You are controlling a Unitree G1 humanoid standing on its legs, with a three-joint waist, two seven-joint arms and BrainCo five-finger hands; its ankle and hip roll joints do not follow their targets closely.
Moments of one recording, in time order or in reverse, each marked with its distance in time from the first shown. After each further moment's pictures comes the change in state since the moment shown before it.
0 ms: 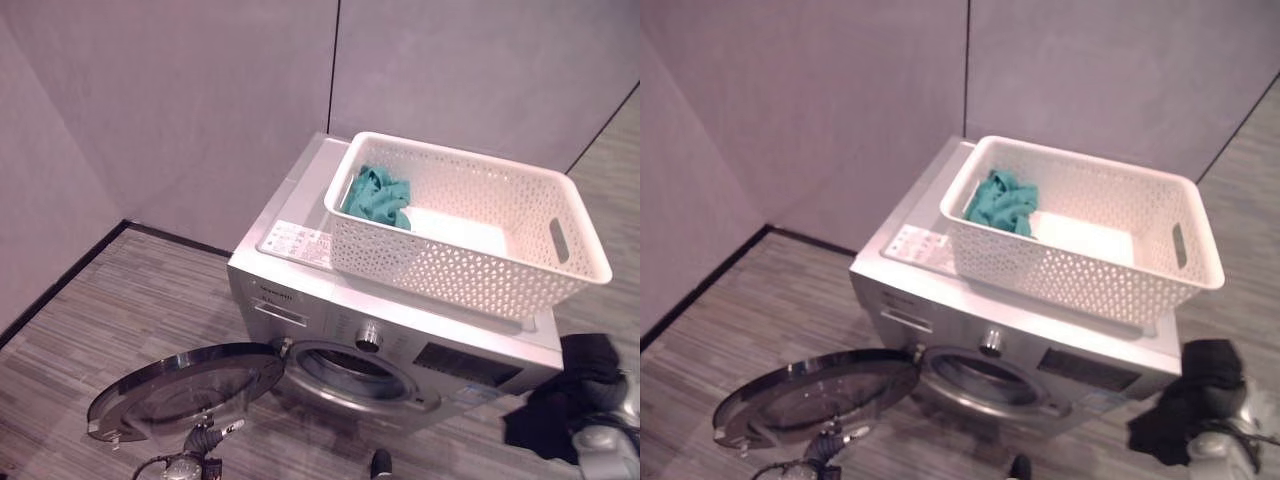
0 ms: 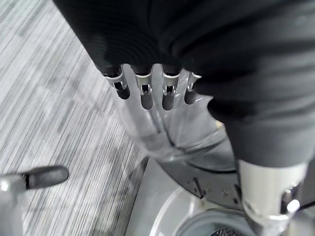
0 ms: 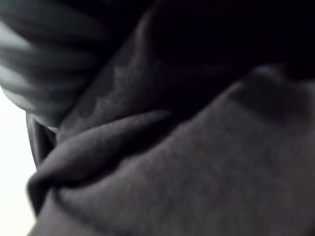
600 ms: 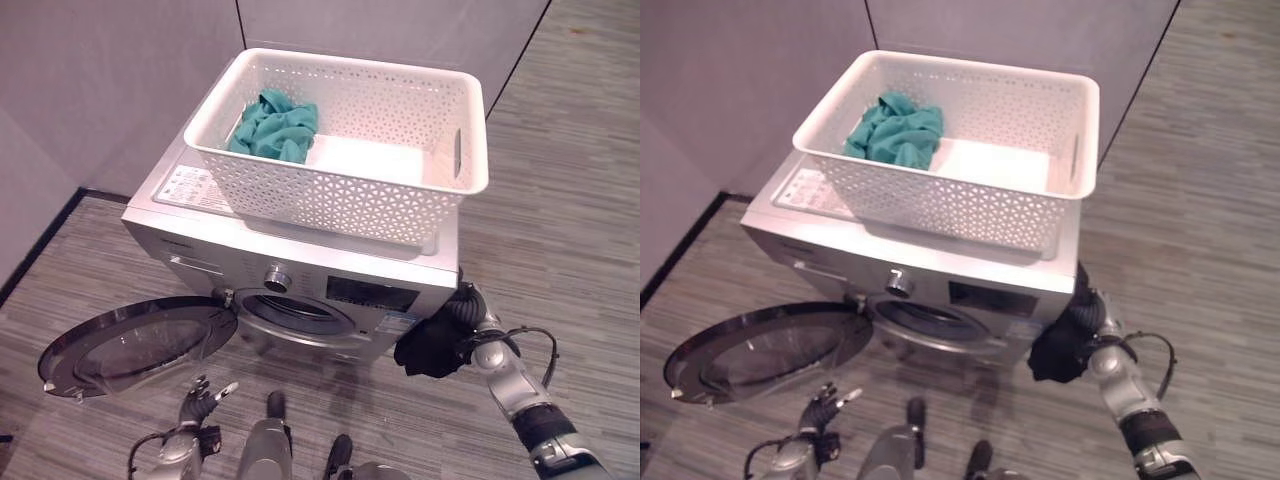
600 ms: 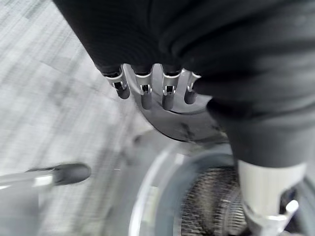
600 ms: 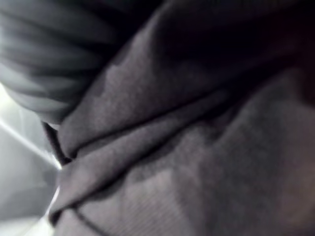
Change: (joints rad) left arm -0.067 0.026 -0.025 -0.185 -0.129 -0.017 0.084; right arm -0.325 0.006 0.498 -0.056 0.124 -0.091 0.119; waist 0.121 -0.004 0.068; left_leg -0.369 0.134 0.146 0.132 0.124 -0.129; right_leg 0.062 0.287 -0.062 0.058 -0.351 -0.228
